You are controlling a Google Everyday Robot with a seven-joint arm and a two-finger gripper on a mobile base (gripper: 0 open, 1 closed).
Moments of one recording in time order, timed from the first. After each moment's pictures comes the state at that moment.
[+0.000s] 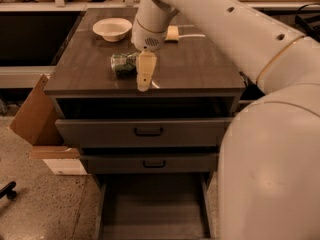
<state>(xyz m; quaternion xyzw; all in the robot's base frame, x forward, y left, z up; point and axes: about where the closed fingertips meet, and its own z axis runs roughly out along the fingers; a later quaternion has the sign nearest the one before) 0.674 0.047 0.861 -0.75 0.64 0.04 0.18</state>
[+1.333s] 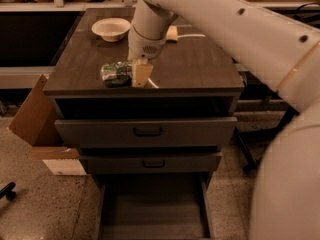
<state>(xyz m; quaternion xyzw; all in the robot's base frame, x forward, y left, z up) 0.634 0.056 0.865 -0.76 0.62 0.03 0.19</state>
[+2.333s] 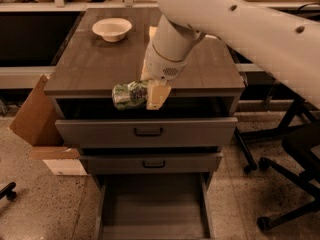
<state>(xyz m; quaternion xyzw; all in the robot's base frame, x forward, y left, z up) 0.567 0.021 0.854 -0.77 0.60 0.04 0.19</state>
